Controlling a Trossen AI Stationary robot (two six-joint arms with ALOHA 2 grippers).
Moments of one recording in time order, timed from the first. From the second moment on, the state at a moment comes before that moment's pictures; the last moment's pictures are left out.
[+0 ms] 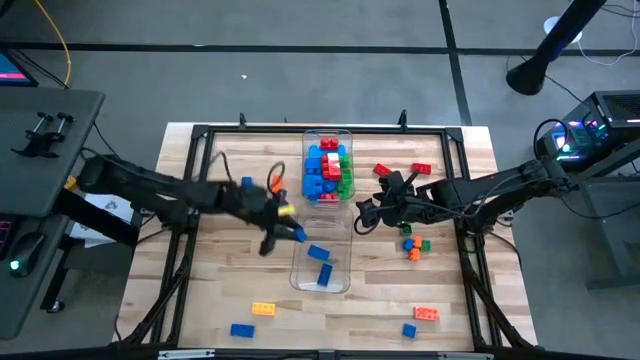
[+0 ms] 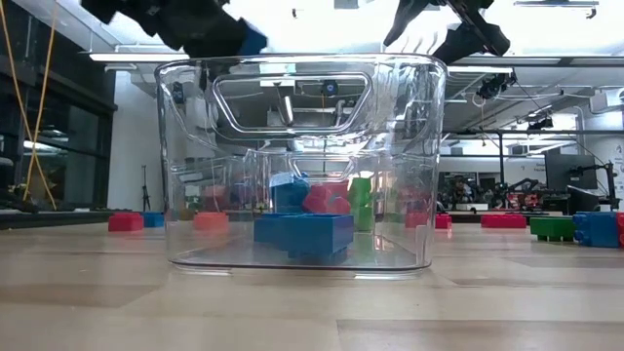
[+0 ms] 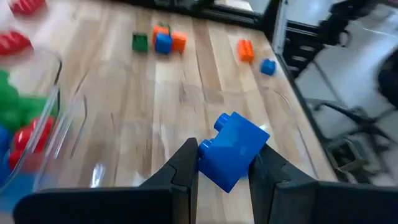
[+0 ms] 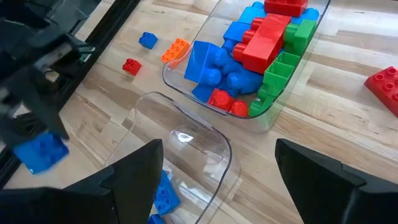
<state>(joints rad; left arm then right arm) -0.10 1.24 0.77 -0.05 0.11 -0.20 0.24 1.34 1.18 -0.75 0.56 1.16</state>
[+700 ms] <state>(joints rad) -0.14 1.55 1.11 -0.46 0.01 -0.19 0.24 1.34 1.18 -0.76 0.54 1.17</state>
